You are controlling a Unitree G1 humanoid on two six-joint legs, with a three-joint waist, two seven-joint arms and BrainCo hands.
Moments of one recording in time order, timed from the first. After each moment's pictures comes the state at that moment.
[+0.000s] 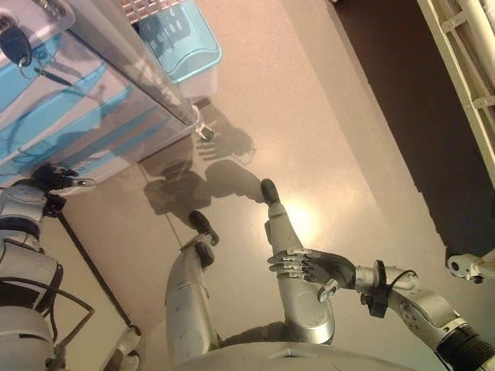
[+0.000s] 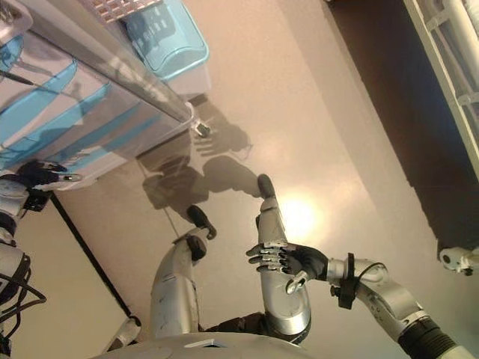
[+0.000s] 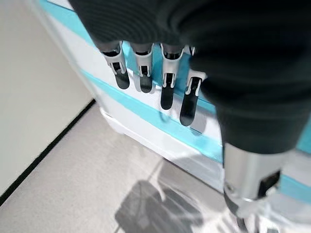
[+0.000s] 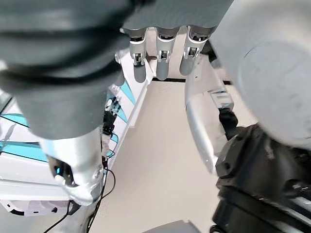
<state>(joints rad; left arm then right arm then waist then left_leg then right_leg) -0.84 0.99 -0.50 1.38 -0.28 -0.03 -0.15 0.07 -0.74 0.49 0.02 0.74 0.00 0.88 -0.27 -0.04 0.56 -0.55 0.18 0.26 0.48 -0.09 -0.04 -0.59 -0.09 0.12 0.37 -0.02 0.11</state>
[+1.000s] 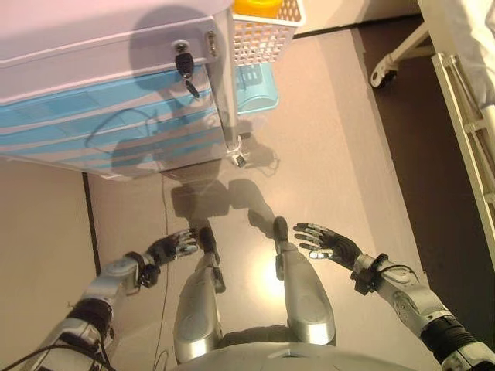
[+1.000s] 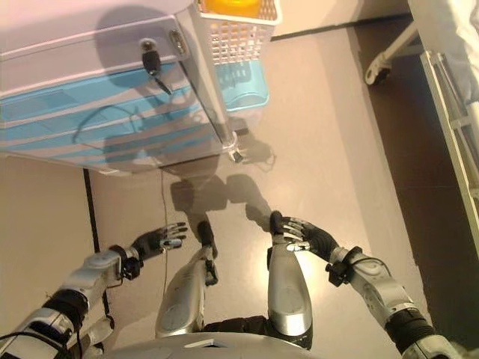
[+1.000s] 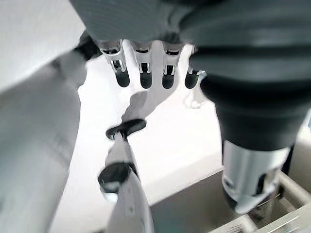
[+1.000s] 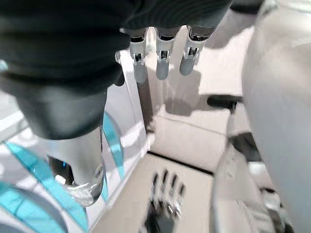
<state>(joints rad) -0.12 0.56 -0.36 0.68 -0.61 0.07 -0.53 -0.02 -0.62 0.36 0.34 0.64 0.02 0.48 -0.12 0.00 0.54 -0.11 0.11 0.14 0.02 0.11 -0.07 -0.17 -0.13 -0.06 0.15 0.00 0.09</state>
